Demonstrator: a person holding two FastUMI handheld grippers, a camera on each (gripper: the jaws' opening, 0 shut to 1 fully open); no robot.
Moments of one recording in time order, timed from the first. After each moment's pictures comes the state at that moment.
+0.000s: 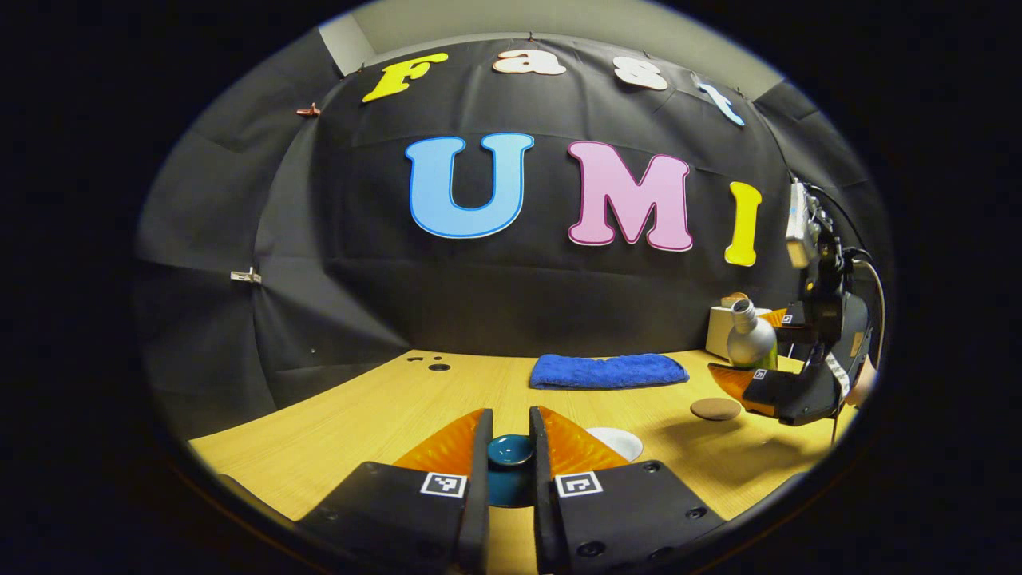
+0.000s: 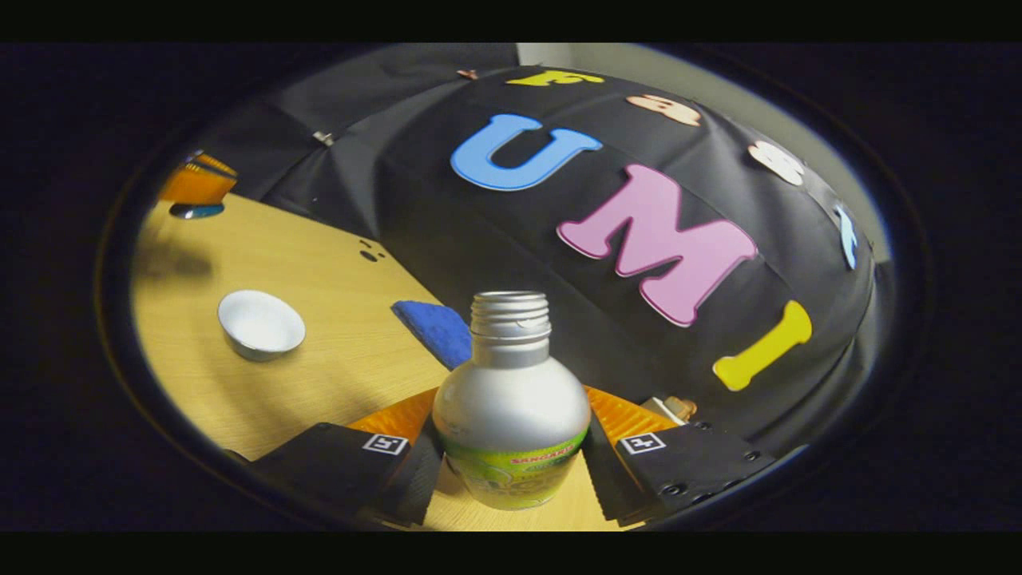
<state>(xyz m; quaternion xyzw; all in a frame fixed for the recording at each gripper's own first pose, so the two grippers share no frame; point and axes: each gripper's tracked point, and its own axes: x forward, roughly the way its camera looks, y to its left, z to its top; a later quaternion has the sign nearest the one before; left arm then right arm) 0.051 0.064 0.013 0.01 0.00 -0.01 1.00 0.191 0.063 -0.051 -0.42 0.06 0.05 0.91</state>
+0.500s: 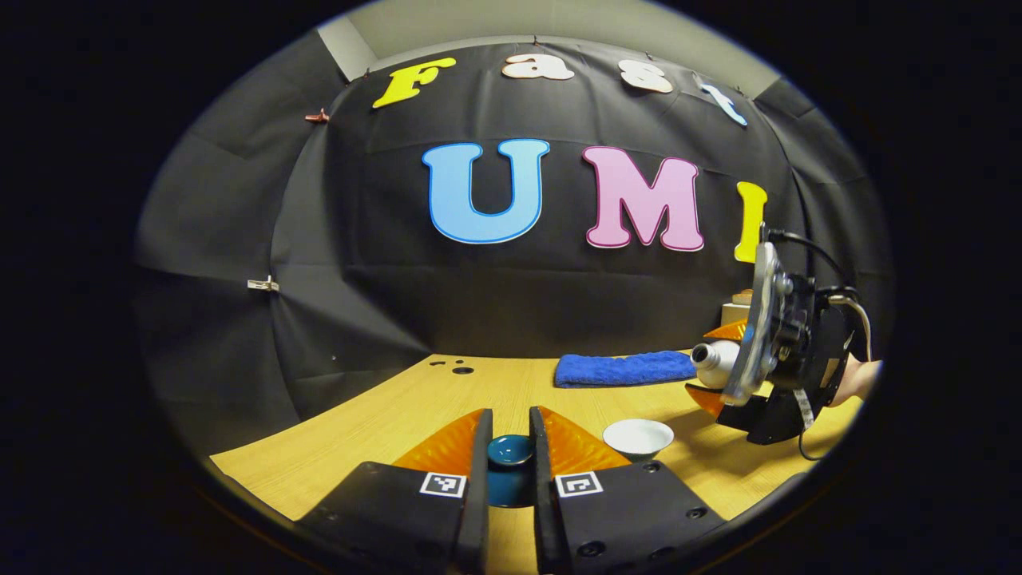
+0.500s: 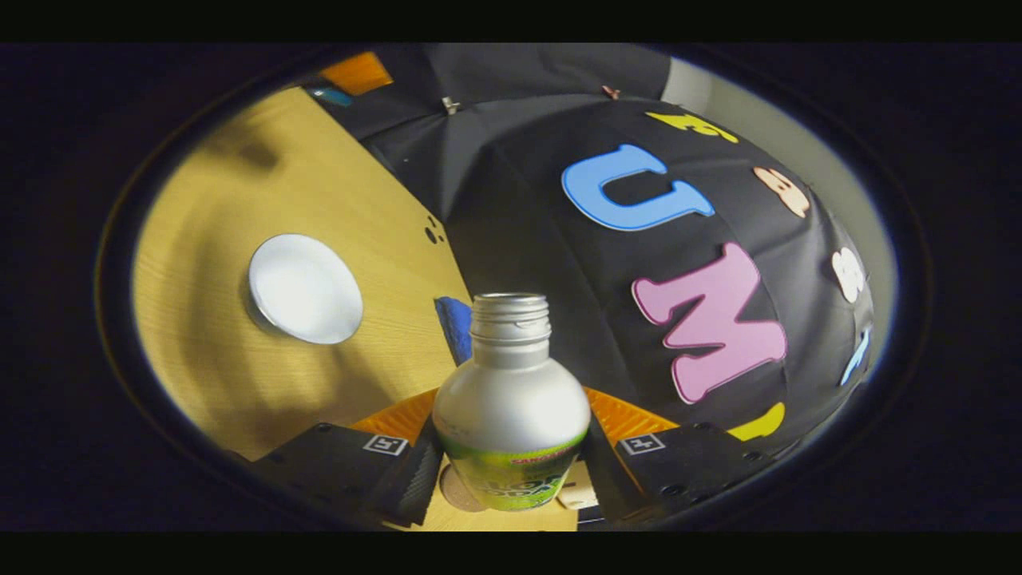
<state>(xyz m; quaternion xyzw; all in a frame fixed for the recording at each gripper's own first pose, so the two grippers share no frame) 0.039 0.103 0.013 0.02 0.00 0.01 1.00 0.204 0.118 -0.086 -0.59 0.02 0.11 0.80</state>
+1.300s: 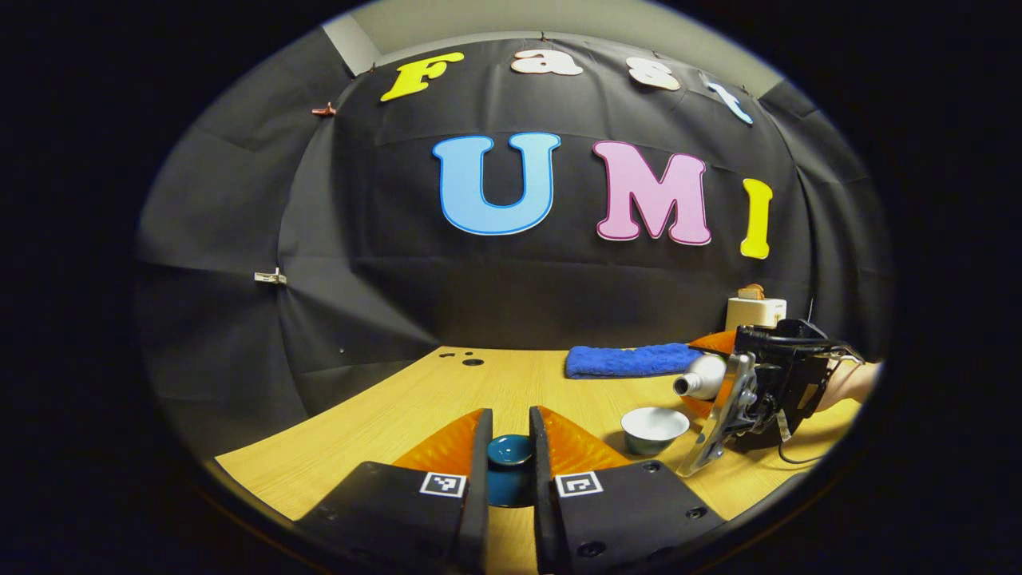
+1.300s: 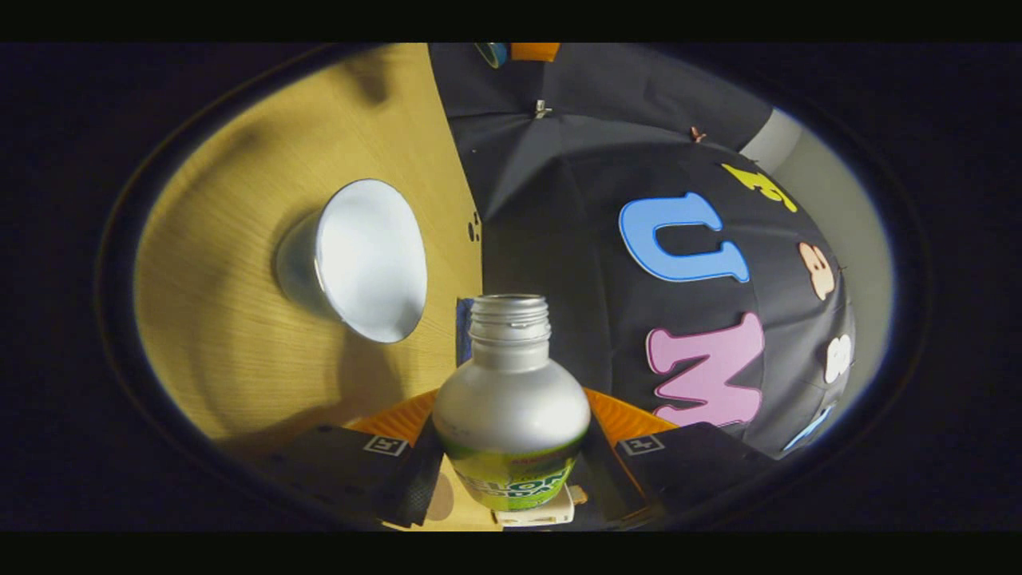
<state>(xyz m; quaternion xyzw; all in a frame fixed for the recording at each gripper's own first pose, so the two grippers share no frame) 0.033 0.120 0.003 0.02 0.01 0.01 1.00 0.212 0.131 -0.114 -0.70 -0.02 0.13 0.71</state>
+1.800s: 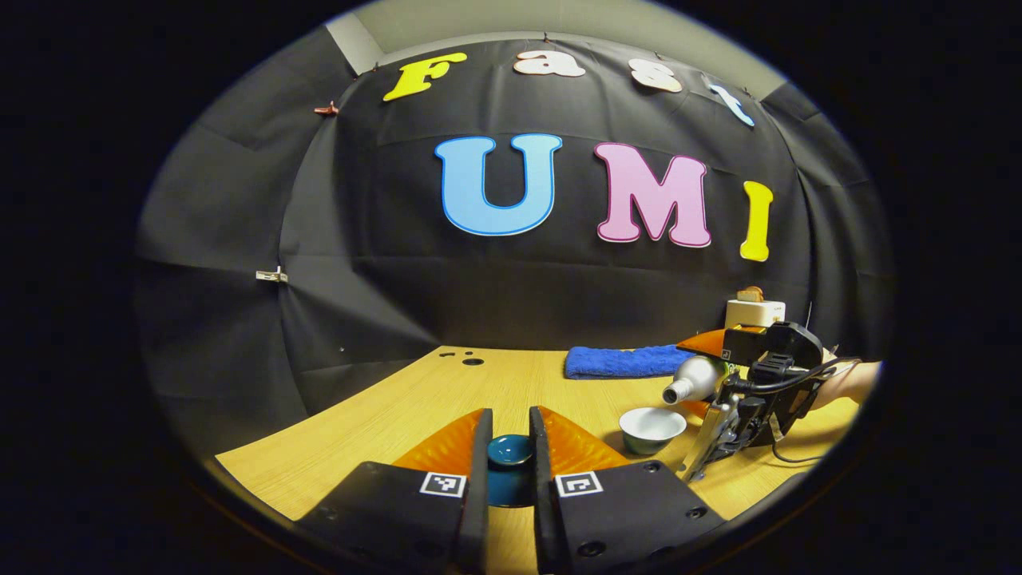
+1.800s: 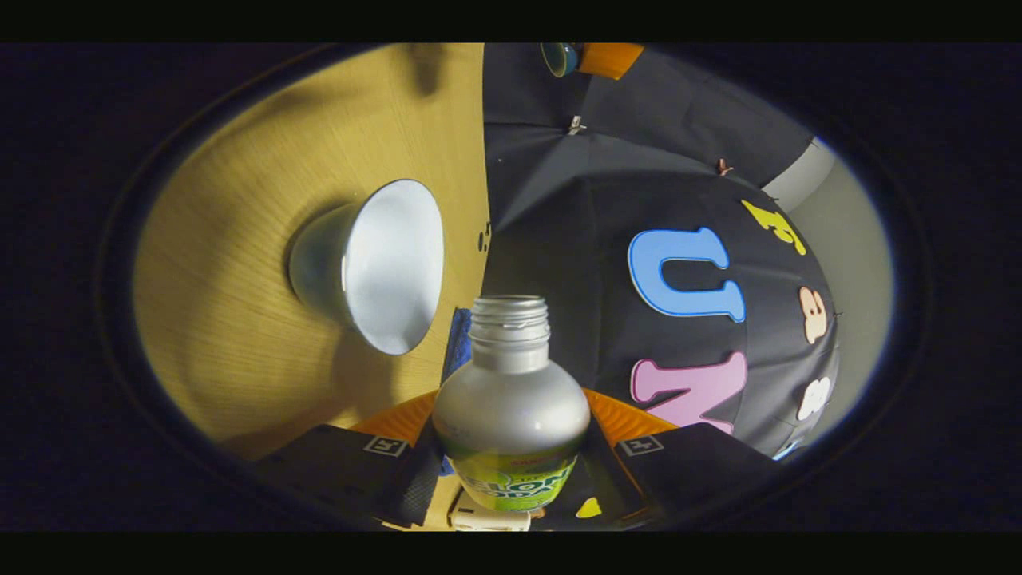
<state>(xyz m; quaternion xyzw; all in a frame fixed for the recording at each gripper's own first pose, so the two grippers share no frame) 0.027 0.122 0.006 0.01 0.01 0.01 1.00 0.219 0.144 -0.106 -0.74 -0.06 0.15 0.65</state>
